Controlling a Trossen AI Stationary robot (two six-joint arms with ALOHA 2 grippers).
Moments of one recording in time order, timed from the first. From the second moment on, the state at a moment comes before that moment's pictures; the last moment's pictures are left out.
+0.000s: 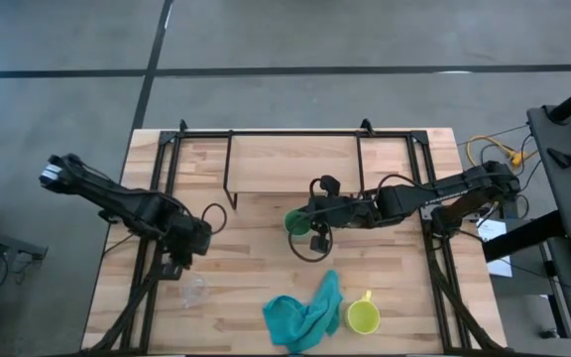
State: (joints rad) left arm -0.37 1.07 0.92 -1.11 0.38 -0.34; right arm 0.22 1.52 1.29 -0.41 0.39 0.15
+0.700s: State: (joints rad) left arm -0.39 1.29 0.92 -1.05 0.35 -0.33; right arm 0.22 1.52 1.29 -0.42 0.39 0.15
